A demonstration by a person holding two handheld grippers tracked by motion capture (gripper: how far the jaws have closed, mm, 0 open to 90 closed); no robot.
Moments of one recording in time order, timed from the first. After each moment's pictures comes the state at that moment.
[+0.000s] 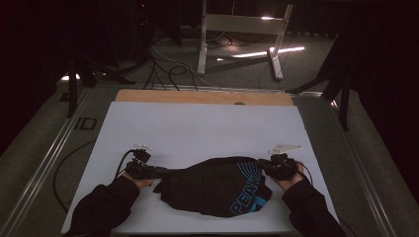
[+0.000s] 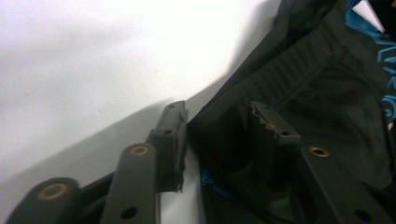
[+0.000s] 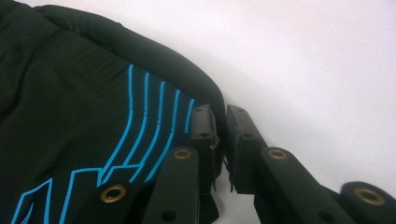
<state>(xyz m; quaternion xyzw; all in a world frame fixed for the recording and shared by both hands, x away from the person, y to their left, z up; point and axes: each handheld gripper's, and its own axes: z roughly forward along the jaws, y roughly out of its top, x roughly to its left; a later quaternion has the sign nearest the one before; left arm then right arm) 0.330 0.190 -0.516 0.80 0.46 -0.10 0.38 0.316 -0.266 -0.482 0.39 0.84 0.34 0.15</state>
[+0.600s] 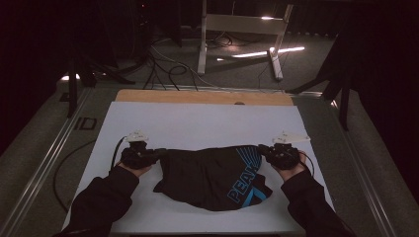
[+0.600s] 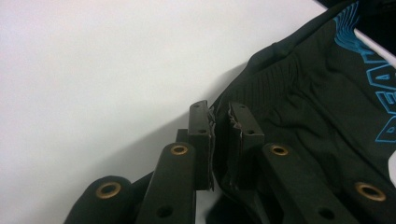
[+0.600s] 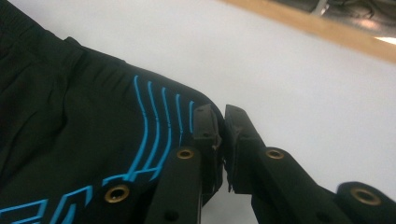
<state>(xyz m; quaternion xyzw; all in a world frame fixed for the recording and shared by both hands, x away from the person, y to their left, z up) 0.332 0.190 -0.452 0.79 0.41 0.08 0.45 0.332 -0.261 -0.444 0.39 0.80 0.41 0.19</state>
